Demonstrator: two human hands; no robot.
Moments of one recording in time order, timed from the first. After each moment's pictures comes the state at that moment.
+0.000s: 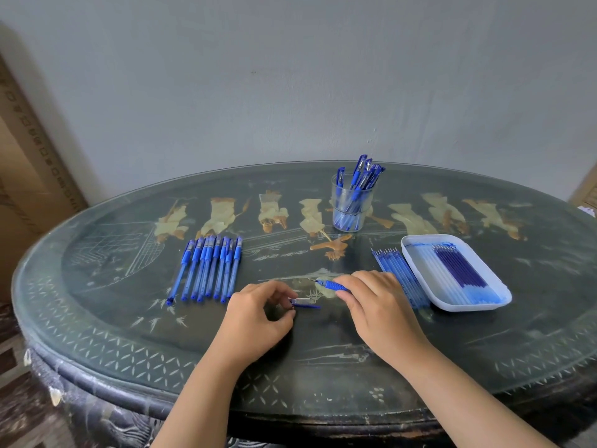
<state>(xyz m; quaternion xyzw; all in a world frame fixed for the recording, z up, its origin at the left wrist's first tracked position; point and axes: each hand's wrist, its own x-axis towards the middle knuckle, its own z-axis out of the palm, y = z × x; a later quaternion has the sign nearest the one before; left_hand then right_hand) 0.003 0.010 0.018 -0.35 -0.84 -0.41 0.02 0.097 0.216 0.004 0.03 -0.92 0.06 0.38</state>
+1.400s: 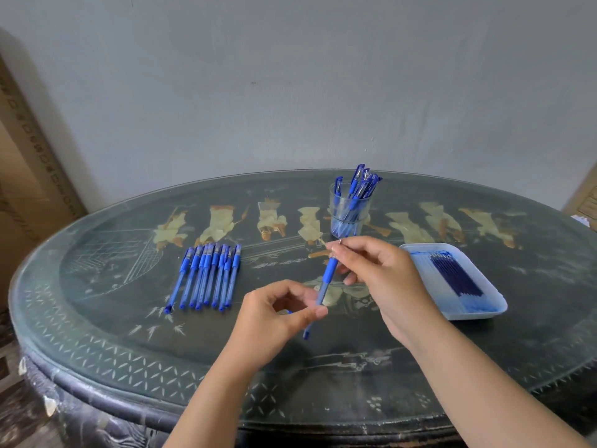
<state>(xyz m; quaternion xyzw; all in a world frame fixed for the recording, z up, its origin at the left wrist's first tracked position) 0.026 0.030 0.050 -0.29 -0.70 -0.64 -0.14 0.097 0.185 0.100 -0.13 -0.70 0.66 0.24</state>
